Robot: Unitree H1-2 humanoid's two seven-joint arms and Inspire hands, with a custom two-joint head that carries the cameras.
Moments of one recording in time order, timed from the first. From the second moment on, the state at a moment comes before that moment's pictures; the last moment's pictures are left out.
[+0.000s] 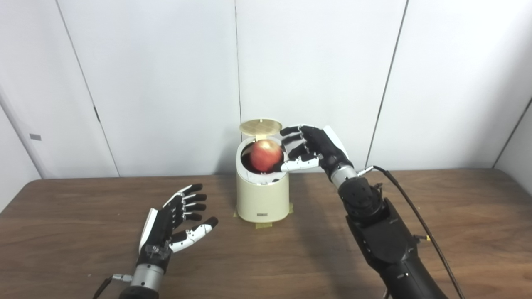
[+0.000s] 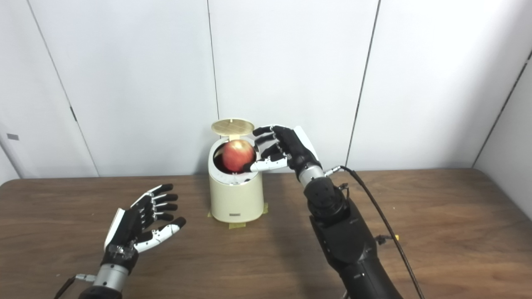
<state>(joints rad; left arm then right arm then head) -0.23 0.13 0.03 0.10 0.08 -0.10 -0.05 -0.75 -0.11 0.12 0.39 -0.24 0.20 0.00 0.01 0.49</state>
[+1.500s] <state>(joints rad) -0.22 0.14 0.02 0.06 0.07 -0.10 -0.05 -0.34 -0.10 -0.10 0.21 0.22 -0.11 0.16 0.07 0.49</state>
